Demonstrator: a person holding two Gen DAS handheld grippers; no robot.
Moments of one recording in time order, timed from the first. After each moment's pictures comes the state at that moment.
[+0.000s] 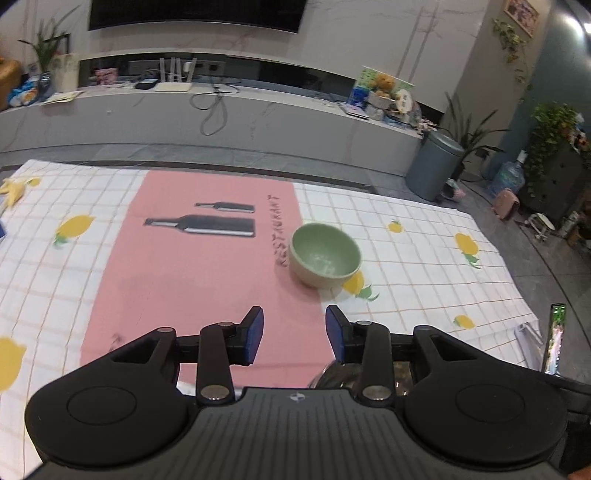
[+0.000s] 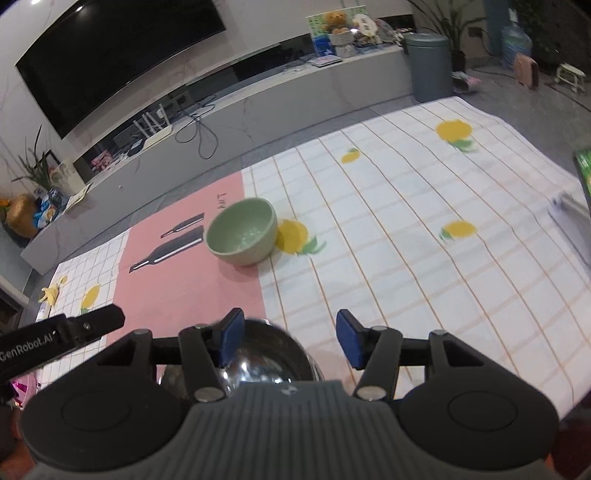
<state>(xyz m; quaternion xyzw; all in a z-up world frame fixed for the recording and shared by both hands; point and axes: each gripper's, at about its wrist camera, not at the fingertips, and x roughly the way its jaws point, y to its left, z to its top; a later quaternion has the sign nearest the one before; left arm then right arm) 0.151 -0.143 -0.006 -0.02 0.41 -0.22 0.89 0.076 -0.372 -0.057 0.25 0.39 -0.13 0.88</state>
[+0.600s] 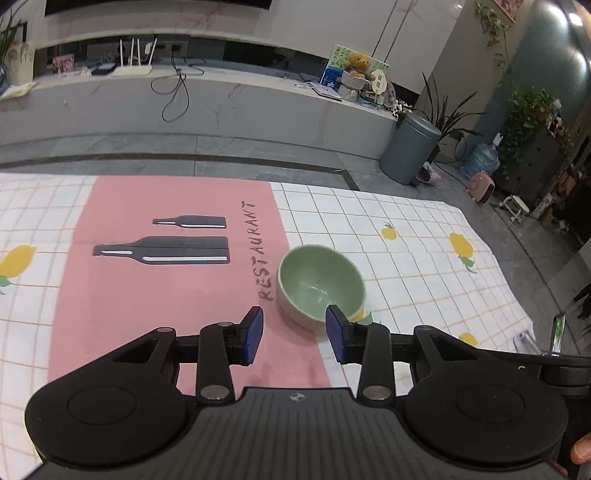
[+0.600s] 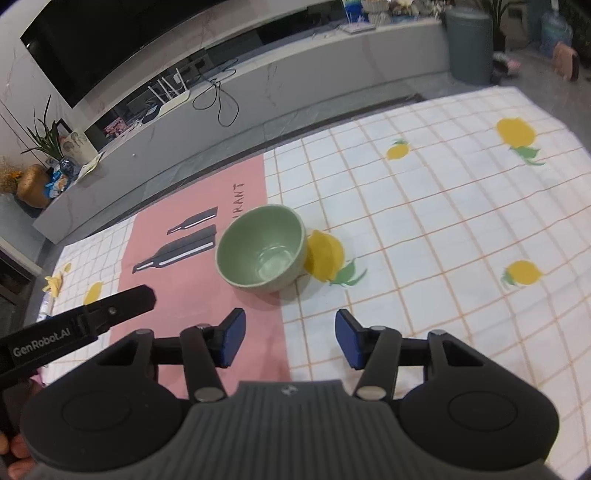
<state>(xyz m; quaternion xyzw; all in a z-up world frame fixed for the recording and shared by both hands) 0.241 -0.160 -0.035 -0.03 0.44 -0.28 0.85 0.170 -0.399 -0.076 0.26 0.44 -0.08 0.86</state>
